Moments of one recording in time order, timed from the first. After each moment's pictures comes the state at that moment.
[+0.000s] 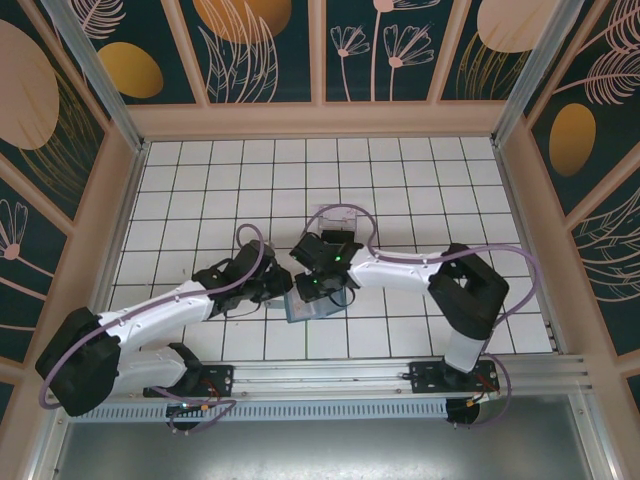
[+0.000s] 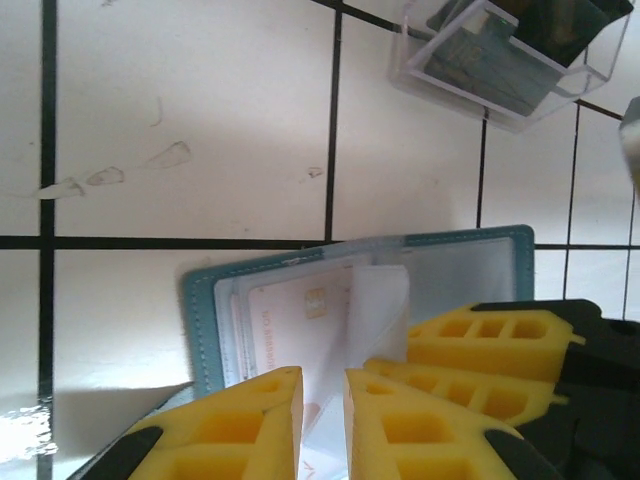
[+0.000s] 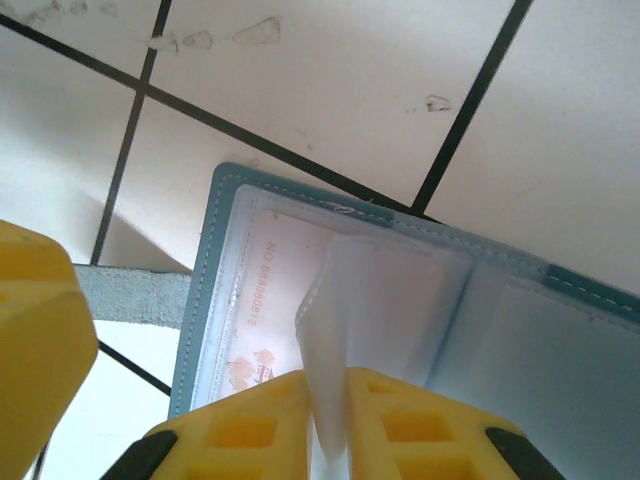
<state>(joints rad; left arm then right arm) -0.76 1.21 0.59 -0.27 0.10 -0.98 1.02 1.74 1.07 -0.45 -0.11 0.60</state>
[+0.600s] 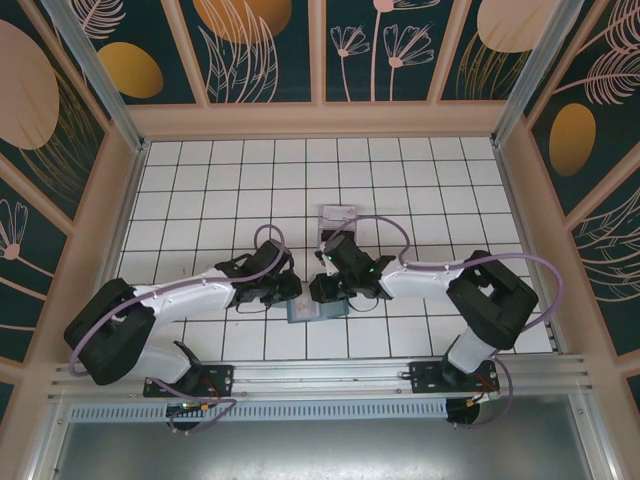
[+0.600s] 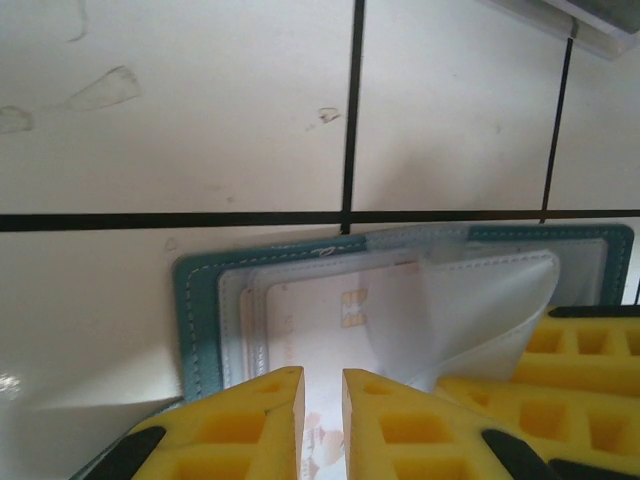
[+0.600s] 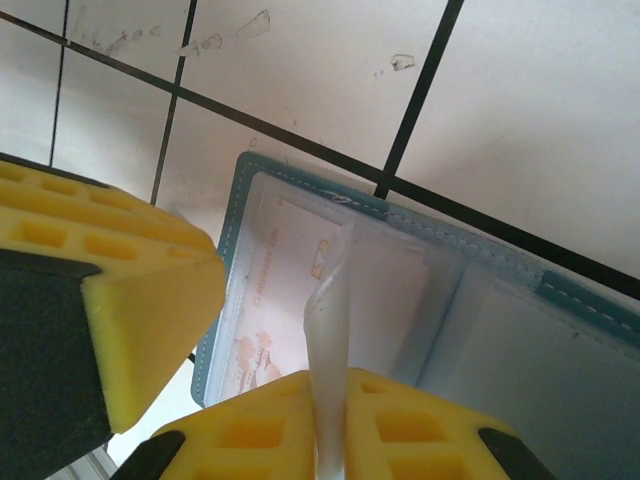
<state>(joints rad) -0.79 1.42 0.67 -0.26 0.14 -0.97 0.90 1.60 0.75 -0.07 -0.33 0.65</state>
